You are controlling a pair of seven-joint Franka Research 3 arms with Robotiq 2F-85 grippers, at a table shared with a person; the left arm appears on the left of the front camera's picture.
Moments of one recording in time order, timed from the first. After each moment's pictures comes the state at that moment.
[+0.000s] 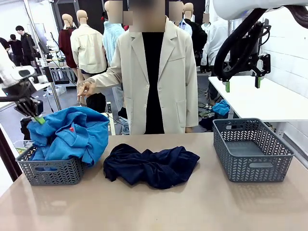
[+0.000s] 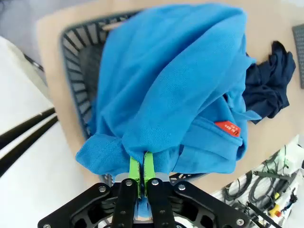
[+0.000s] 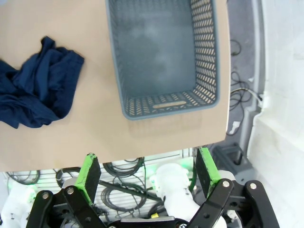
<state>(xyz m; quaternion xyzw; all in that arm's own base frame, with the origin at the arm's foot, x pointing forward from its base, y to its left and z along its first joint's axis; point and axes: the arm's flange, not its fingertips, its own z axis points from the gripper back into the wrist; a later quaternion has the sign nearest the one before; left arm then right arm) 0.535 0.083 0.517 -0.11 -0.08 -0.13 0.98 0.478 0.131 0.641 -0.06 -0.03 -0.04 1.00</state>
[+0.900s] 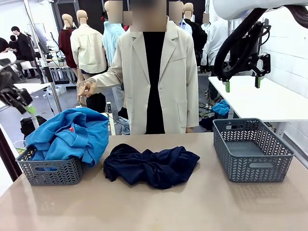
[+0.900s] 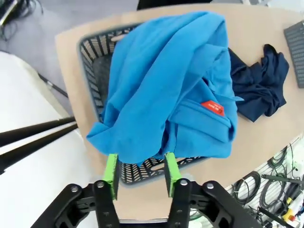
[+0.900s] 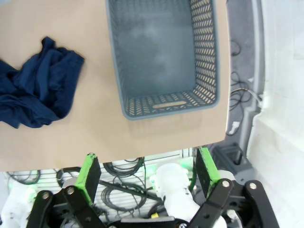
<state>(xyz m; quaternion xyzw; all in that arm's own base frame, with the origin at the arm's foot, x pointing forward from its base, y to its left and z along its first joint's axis) 0.475 0.099 0.588 -0.08 -0.18 -0.15 0.97 0.478 0.131 0.641 -0.06 -0.03 -0.04 1.00</state>
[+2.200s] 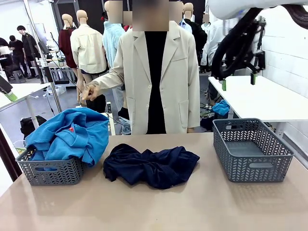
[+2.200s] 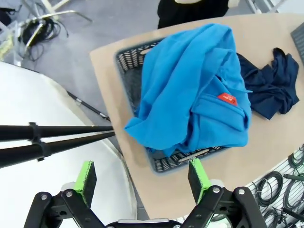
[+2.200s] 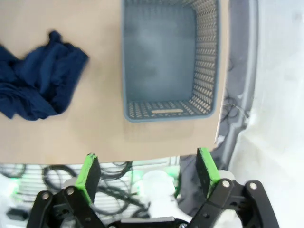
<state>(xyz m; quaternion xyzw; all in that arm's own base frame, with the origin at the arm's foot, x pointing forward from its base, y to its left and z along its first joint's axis) 0.439 0.134 0.629 -0.02 -0.23 -0.17 0.96 0.471 0.170 0.656 -0.09 -0.05 0.04 0.99</state>
